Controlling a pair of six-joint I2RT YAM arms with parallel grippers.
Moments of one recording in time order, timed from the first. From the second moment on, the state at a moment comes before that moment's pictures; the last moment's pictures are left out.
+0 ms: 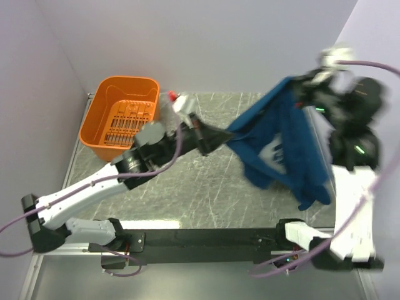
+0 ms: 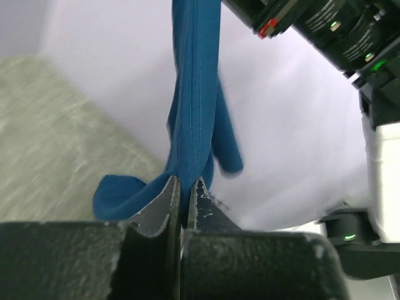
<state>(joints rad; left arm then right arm) -1.06 1.27 1.37 0.07 0.09 -0.58 -0.07 1.12 1.82 -0.60 -0.45 -0.10</state>
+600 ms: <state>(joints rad) -0.88 1.05 0.59 0.01 -0.29 -0.97 0.53 2.01 1.85 -0.58 -0.23 -0.18</state>
